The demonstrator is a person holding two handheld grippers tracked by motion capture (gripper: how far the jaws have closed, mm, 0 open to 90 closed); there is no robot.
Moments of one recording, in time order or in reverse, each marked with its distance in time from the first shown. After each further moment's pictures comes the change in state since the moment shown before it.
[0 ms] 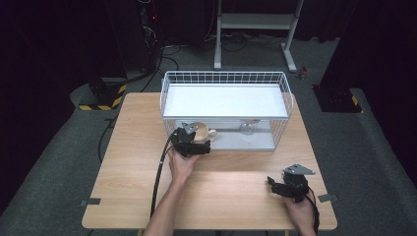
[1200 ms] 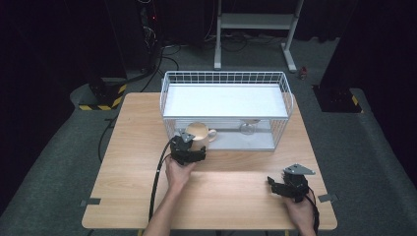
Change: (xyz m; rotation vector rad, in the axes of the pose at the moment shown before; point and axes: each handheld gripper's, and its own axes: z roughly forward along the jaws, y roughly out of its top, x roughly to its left) left arm -0.003 -0.024 -0.009 0.037 0.021 0.001; right arm 0.000 0.000 0.000 -0.001 0.000 -0.002
